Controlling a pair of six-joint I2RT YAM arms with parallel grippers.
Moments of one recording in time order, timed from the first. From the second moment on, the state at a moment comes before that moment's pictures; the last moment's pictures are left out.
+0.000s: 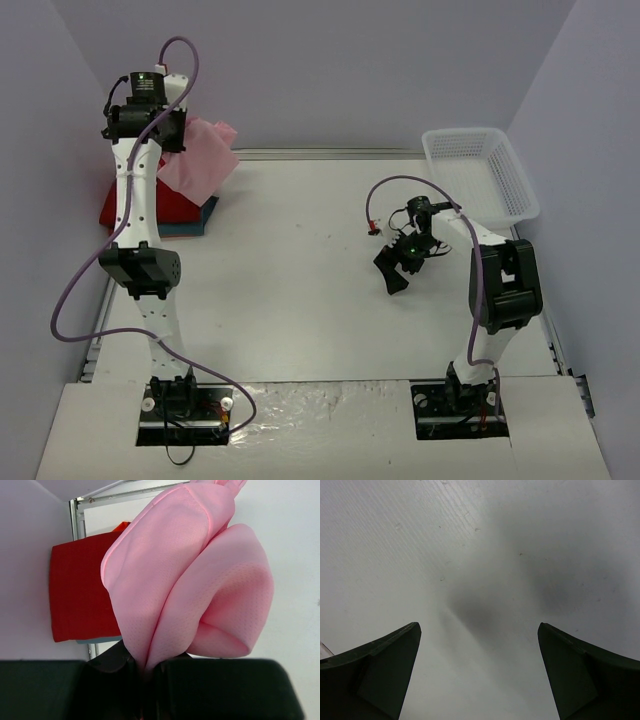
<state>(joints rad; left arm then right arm) 0.03 2.13 2.65 -1.24 -0.01 0.19 0.19 1.79 1.17 -0.86 -0.44 -0.75</state>
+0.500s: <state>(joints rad) 0.07 2.13 2.59 -1.22 -0.06 0.19 0.19 1.81 1.16 -0.85 -0.42 -0.74</state>
